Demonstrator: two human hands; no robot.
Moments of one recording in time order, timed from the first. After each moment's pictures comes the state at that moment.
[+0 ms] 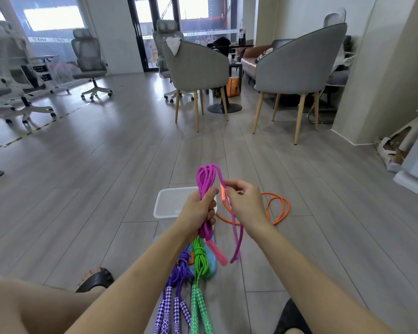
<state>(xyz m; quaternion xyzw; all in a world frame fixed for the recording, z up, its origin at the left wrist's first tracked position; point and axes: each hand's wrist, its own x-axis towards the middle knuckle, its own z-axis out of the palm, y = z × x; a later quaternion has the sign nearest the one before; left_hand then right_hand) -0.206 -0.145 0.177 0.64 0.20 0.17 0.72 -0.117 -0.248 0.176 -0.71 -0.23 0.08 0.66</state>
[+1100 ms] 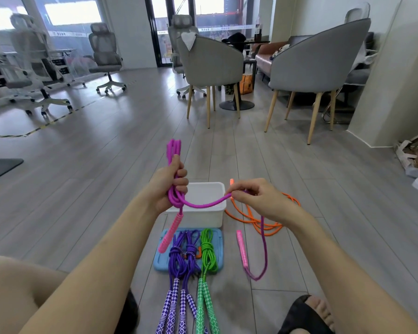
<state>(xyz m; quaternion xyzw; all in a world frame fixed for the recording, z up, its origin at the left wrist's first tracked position) -0.237 -0.051 0.220 0.43 0.21 0.17 0.86 -0.100 -0.280 0.206 -0.71 -0.48 0.18 0.47</state>
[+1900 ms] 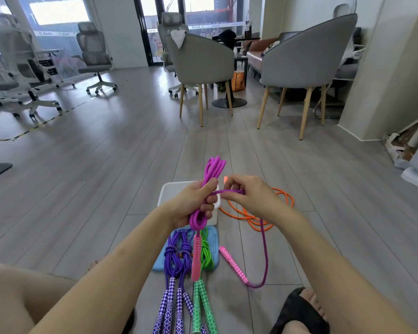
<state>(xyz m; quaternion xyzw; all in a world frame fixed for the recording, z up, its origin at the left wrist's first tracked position) -0.223 -0.125 0.207 0.63 0.15 0.00 0.76 -0.094 -0.275 0.191 -0.79 -0.47 0.03 0.39</state>
